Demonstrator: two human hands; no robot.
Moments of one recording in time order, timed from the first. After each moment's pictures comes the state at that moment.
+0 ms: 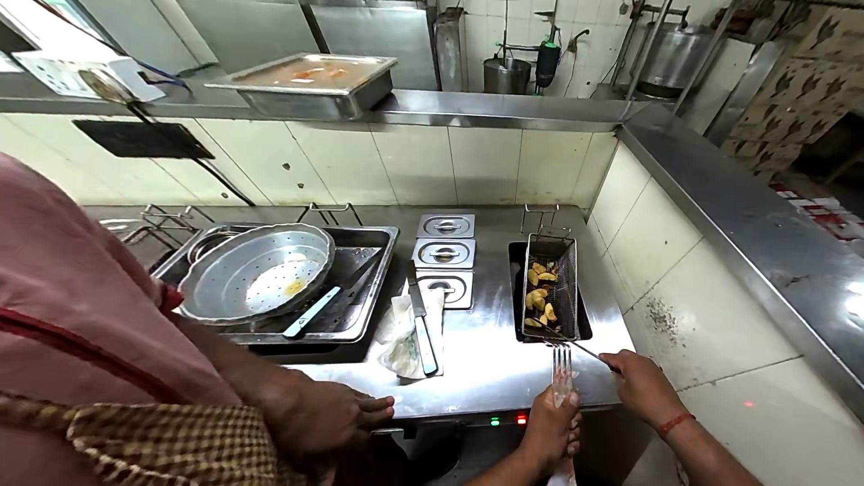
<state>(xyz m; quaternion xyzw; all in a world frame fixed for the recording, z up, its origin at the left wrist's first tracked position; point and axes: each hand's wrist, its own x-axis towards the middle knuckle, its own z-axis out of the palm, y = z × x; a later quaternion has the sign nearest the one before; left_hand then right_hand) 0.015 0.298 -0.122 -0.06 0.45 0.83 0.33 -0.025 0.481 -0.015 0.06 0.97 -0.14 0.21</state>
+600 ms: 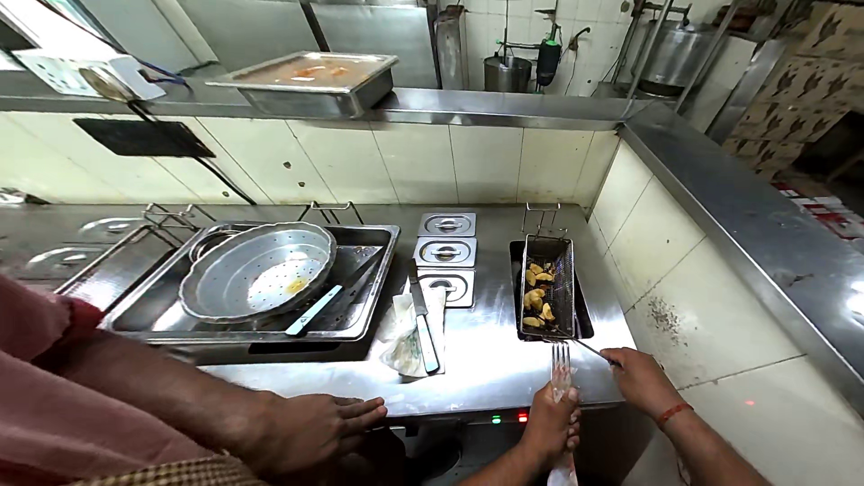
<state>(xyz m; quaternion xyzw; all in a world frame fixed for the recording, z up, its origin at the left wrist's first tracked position) 0.012 0.296 -0.123 -0.06 0.44 0.84 0.33 -0.034 0.482 -0.019 0.07 0.96 -0.19 0.21</state>
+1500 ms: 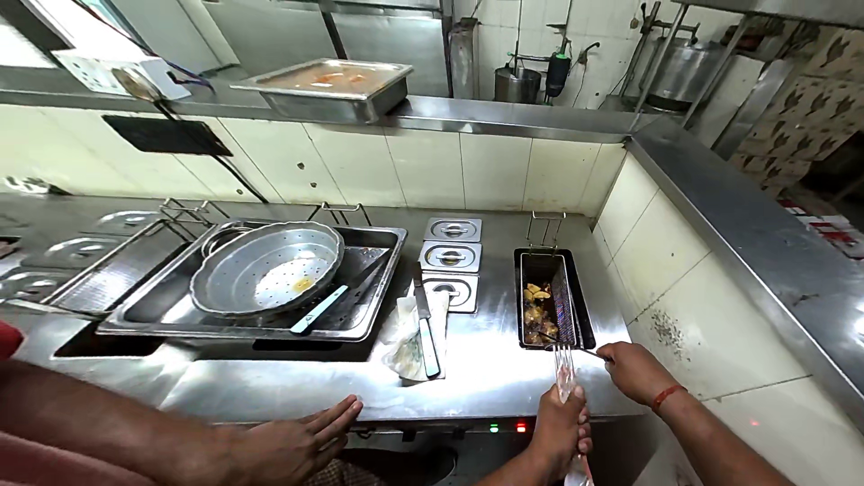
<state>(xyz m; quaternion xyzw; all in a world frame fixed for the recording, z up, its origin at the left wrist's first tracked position) 0.004 0.314 -0.090 -0.13 0.39 0.85 0.32 -0.070 0.471 0.008 0.02 0.96 -0.10 0.28</state>
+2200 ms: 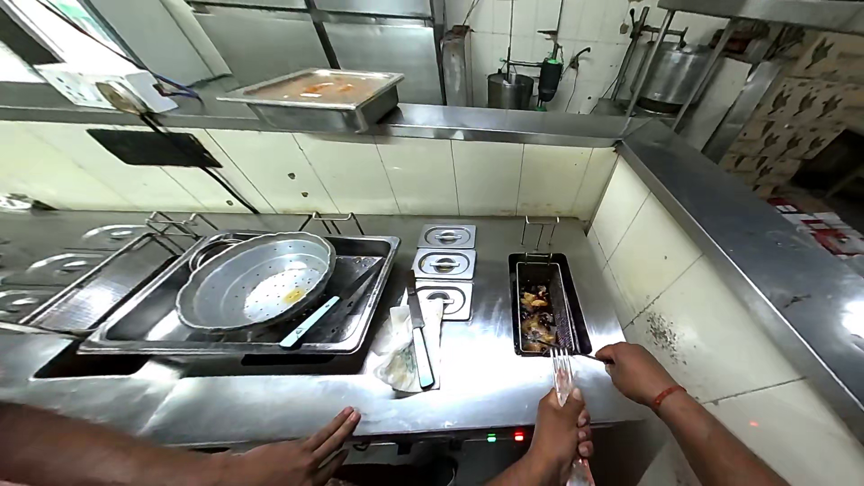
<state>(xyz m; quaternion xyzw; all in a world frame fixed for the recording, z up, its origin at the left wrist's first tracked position) -0.001 0.318 -0.077 -0.15 0.40 0.84 0.33 -0.075 0.482 0.010 0.02 0.96 -0.11 0.27</state>
